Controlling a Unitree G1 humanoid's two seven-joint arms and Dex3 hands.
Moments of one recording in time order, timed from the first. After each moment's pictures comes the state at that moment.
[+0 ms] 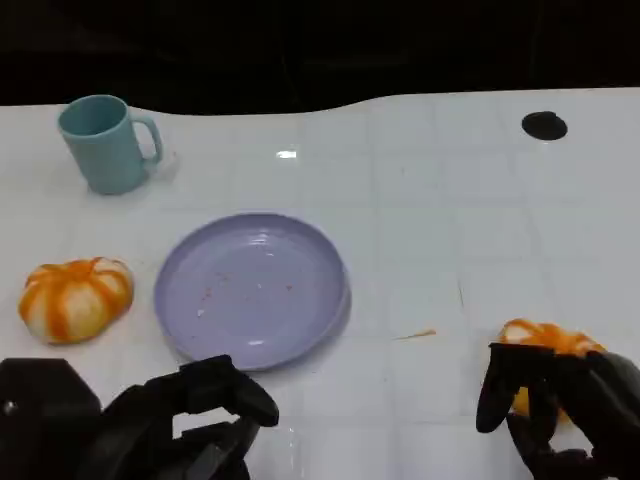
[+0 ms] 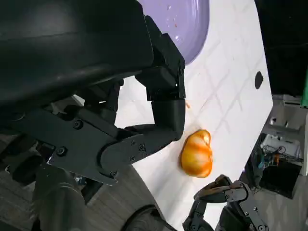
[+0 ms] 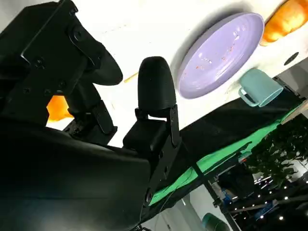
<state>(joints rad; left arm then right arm) 0.30 0.28 -0.04 -0.61 -0.36 0.61 -0.31 0.24 -0.27 0.13 -0.24 -0.47 -0.26 0.03</state>
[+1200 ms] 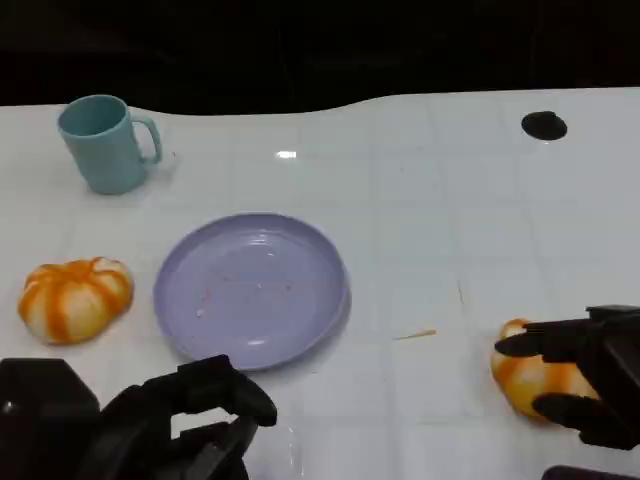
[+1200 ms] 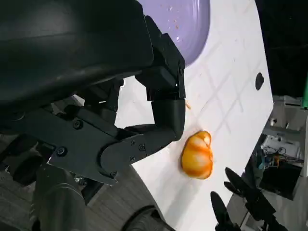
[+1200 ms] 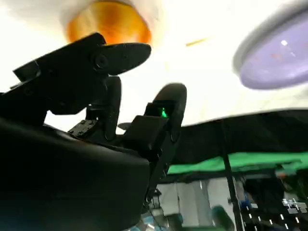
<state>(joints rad) 0.30 0.28 -0.03 -0.60 -0.36 0.61 -0.31 0.23 -0.35 0.10 -0.52 -0.87 0.05 0.21</state>
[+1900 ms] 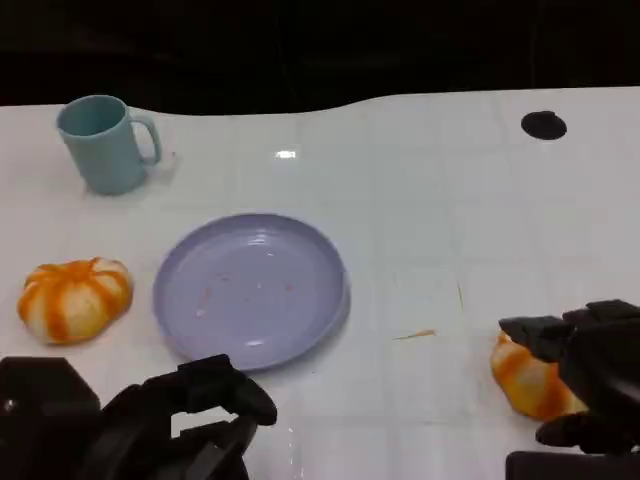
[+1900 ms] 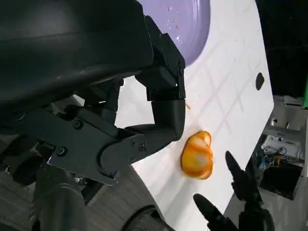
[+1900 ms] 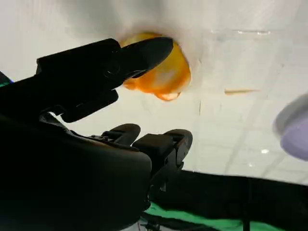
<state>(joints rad) 0.30 0.28 -0.04 -0.60 -0.36 0.62 -0.31 0.13 -0.37 0.20 -0.45 -1.09 0.19 0.45</state>
